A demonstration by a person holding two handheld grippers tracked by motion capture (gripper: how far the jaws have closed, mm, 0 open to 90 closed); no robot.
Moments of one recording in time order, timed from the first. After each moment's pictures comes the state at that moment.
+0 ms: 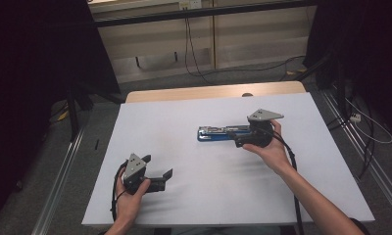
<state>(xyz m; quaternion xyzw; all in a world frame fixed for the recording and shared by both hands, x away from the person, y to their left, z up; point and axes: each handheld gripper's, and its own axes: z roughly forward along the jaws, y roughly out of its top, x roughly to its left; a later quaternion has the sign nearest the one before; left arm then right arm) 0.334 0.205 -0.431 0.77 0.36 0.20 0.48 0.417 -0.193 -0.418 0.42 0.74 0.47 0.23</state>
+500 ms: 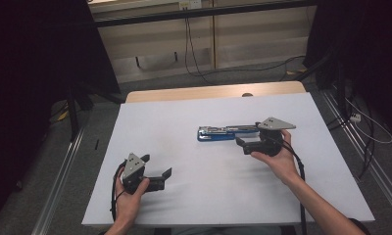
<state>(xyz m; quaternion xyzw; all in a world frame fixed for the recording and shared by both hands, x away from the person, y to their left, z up) 0.333 0.206 -0.428 0.76 0.37 0.21 0.49 0.389 -0.211 -0.426 0.43 0.72 0.49 0.24</state>
